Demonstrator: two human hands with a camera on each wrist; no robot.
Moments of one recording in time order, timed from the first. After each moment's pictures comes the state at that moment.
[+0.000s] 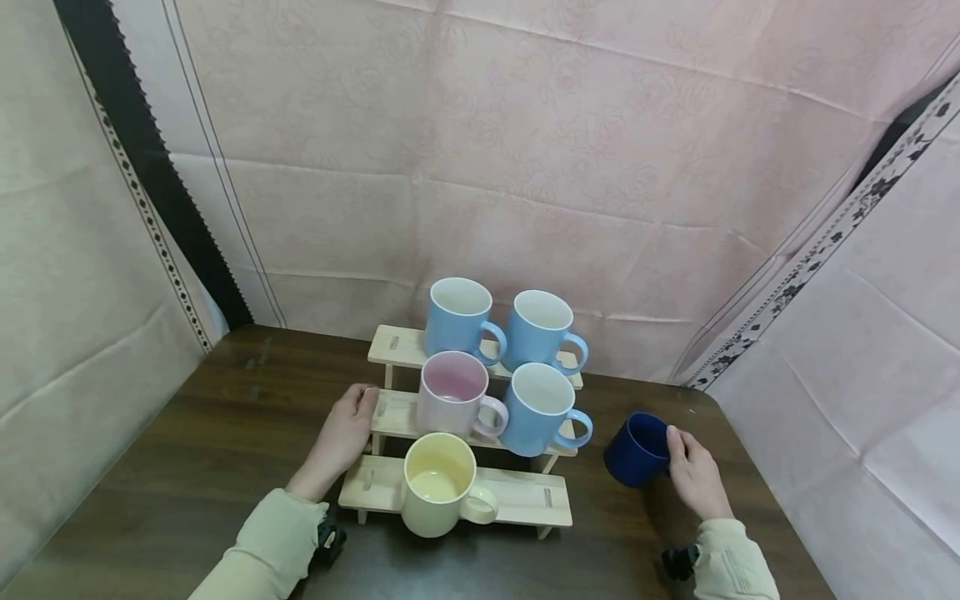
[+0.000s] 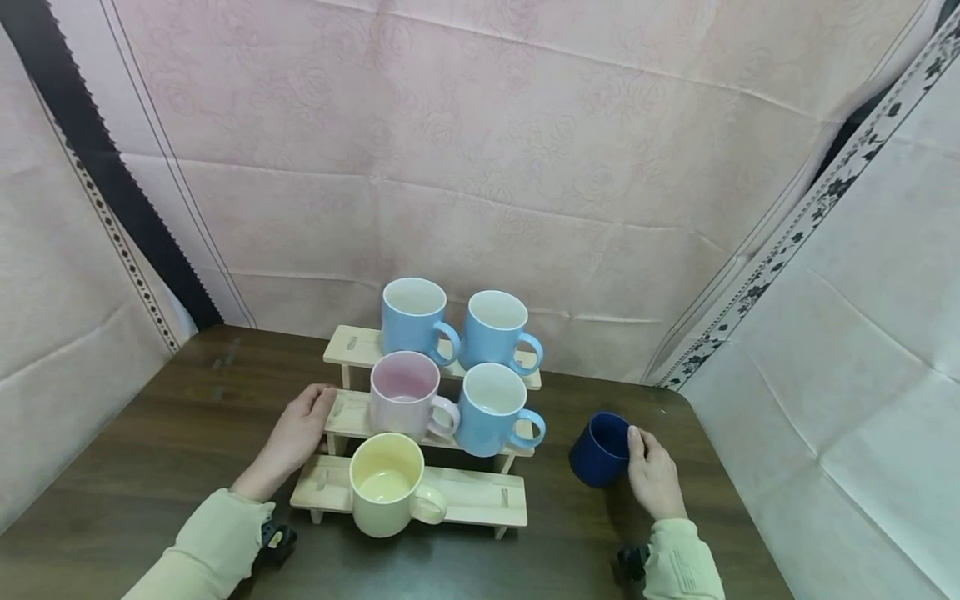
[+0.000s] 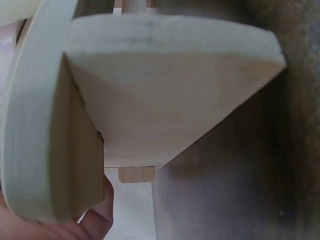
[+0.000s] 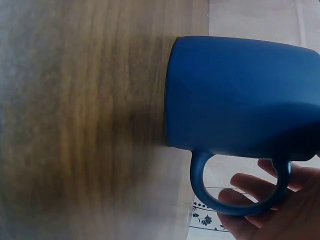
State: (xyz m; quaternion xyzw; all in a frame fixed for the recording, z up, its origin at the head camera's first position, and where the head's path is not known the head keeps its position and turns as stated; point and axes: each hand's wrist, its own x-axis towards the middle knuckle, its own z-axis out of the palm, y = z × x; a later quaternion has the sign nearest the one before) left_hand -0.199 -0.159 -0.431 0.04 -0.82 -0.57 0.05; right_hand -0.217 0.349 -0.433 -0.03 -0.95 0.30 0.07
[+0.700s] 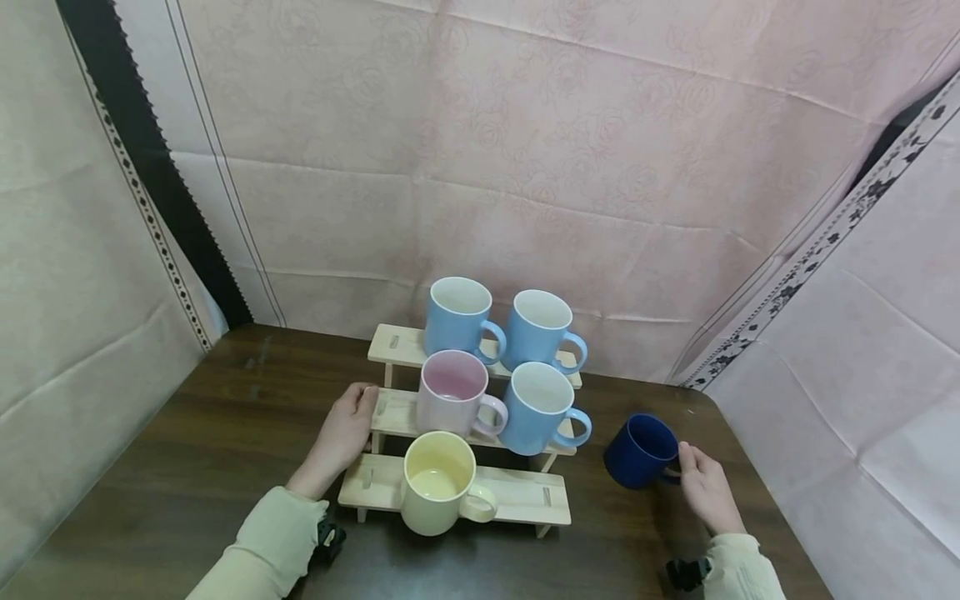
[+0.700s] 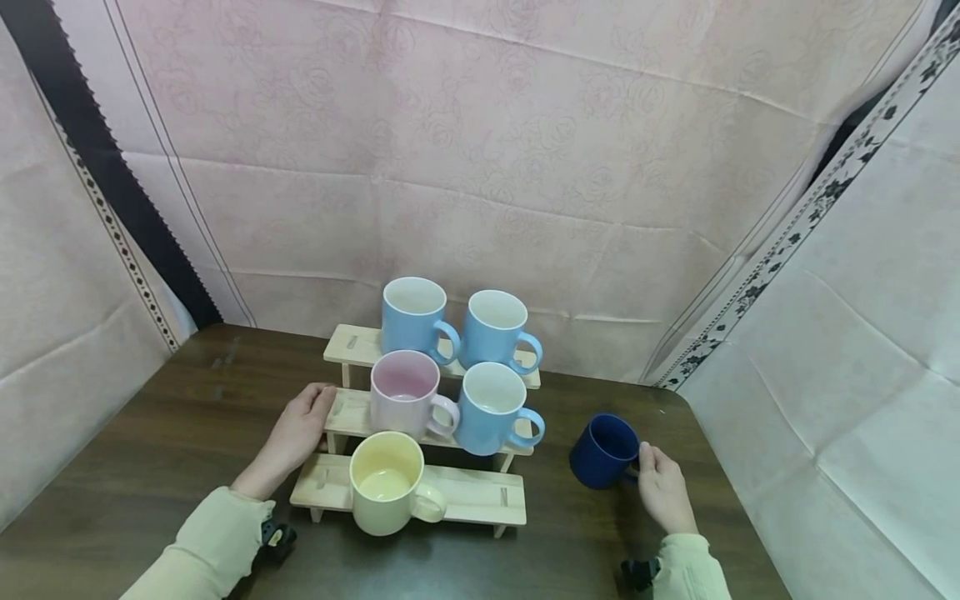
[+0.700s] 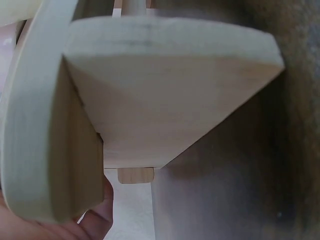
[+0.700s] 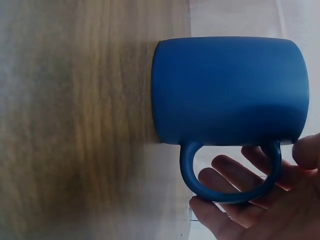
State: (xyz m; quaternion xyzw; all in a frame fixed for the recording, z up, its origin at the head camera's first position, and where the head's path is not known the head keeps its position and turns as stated) left_hand -0.198 -0.160 -0.431 0.04 -0.82 -0.57 0.05; right_hand -0.197 0.358 -0.430 -0.03 -0.94 0.32 0.06
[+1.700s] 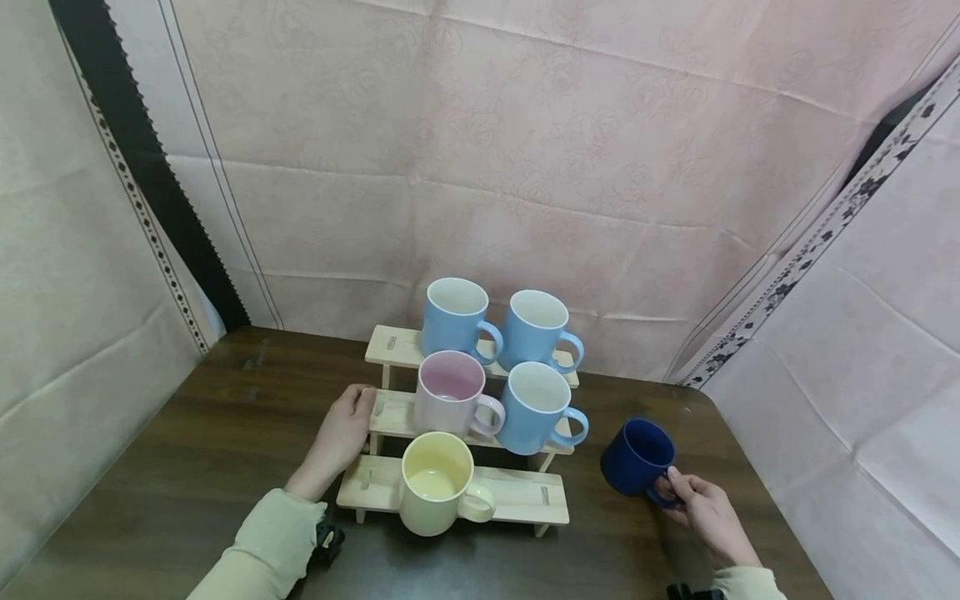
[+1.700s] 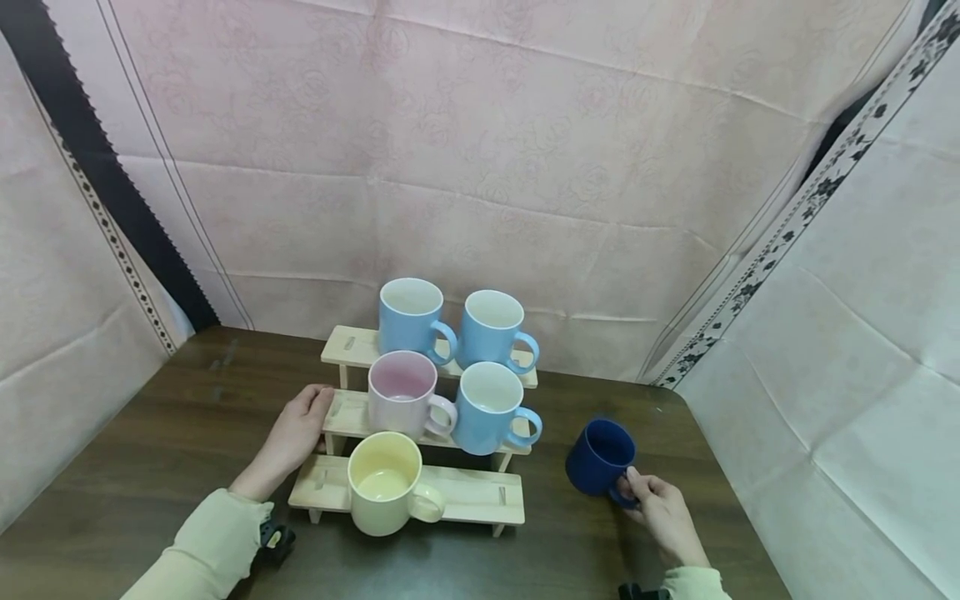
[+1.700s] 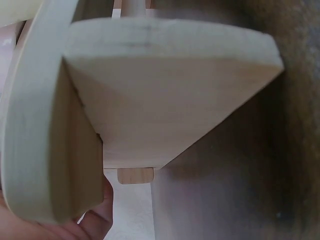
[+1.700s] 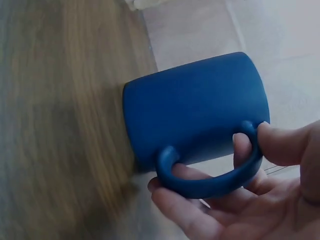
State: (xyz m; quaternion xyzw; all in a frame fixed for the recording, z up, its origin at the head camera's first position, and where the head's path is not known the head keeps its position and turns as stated) left_hand -0.201 -0.161 -0.434 0.04 -0.82 -0.57 0.05; right_hand -0.165 0.344 -0.434 -0.12 -0.82 0.56 -0.04
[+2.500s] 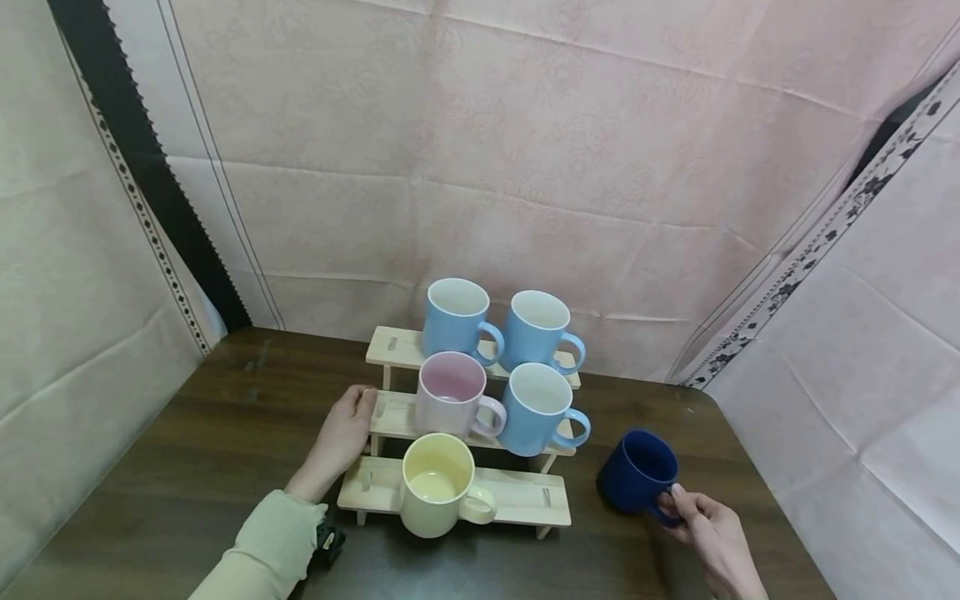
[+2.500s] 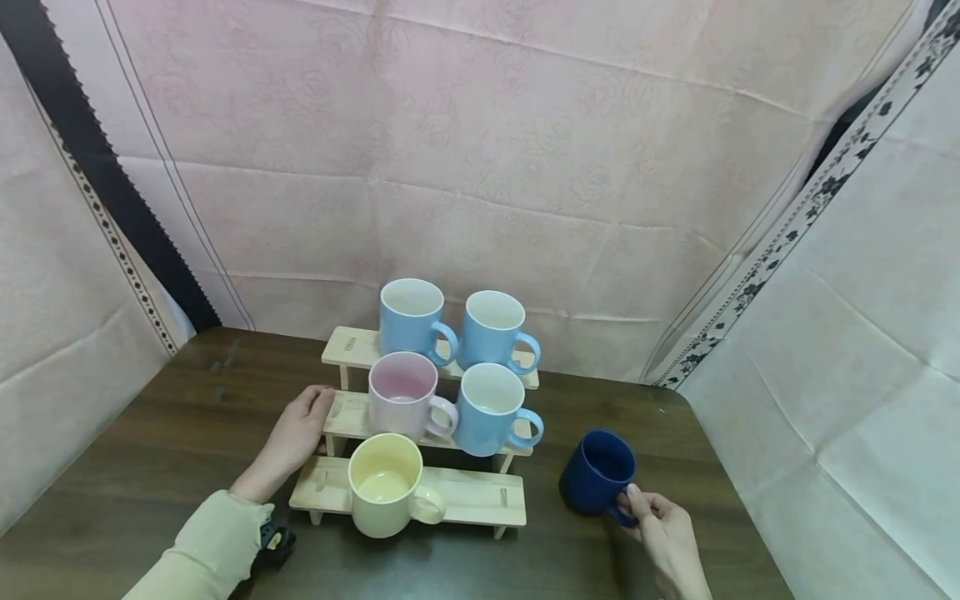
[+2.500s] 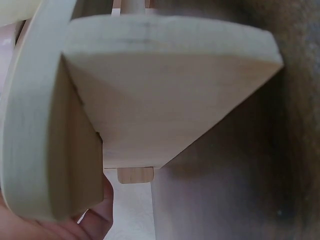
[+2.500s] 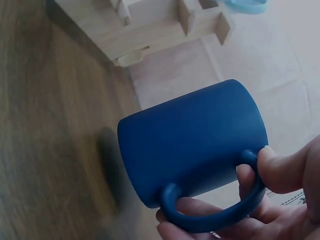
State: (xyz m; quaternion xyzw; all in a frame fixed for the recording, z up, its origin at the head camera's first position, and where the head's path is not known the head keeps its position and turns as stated) left_hand -0.201 -0.161 -0.434 0.04 -0.83 -0.56 0.05; right_hand -0.134 0.322 -0.428 -0.15 -0.80 0.59 0.01
